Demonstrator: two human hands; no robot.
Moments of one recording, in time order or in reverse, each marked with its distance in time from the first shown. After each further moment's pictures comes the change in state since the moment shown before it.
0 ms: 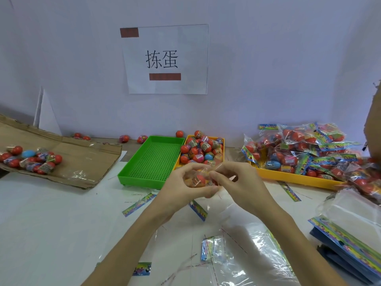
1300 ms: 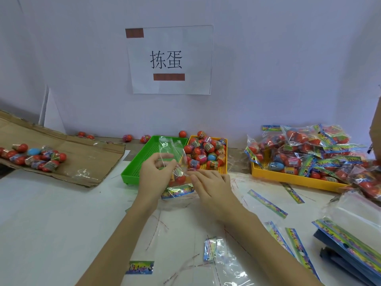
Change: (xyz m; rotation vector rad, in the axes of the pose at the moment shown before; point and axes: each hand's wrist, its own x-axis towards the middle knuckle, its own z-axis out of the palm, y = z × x) left_hand 0.013 -0.004 -0.041 0.053 0.590 -0.035; right_hand 0.011 0.012 0.071 -0.348 -0.148 -0.053
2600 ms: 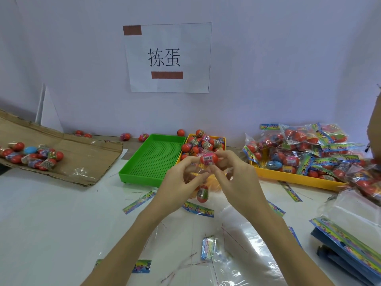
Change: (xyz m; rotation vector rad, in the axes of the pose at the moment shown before) left_hand -0.023 -0.005 0.028 0.097 -0.500 0.290; right_hand -0.016 0.000 -0.054 0.300 0.405 -0.006
